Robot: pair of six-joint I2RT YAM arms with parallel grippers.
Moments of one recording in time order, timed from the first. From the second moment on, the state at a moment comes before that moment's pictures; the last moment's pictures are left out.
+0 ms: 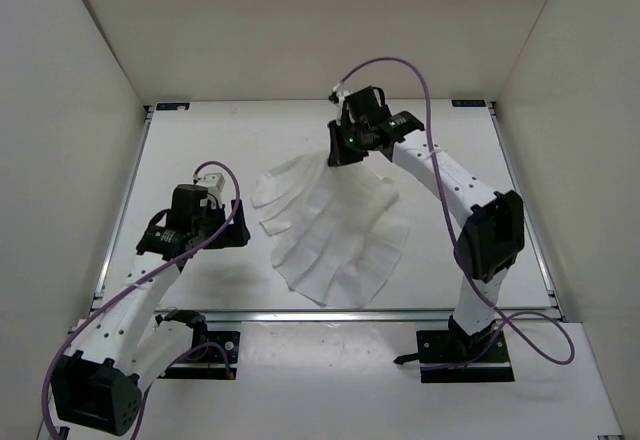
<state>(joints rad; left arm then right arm) -0.23 0.90 0.73 -0.67 0.07 -0.26 0.55 1.86 1.75 -0.74 -0.21 0.23</state>
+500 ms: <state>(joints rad) -0.24 0.85 0.68 -0.65 0.07 -0.29 0.71 1.40 1.23 -0.54 -0.06 0.38</state>
